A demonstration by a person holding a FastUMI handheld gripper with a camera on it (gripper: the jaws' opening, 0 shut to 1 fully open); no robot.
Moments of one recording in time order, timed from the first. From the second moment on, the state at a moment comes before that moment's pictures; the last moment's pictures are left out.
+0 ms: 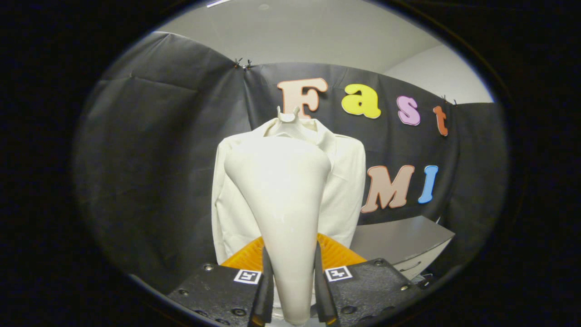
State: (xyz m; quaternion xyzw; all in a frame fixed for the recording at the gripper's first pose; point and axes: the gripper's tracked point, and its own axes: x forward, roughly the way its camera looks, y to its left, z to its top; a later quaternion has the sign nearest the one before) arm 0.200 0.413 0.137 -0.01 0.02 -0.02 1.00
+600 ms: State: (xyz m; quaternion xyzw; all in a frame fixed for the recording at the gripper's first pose) arm 0.331 0.474 0.142 -0.04 0.03 -0.01 1.00
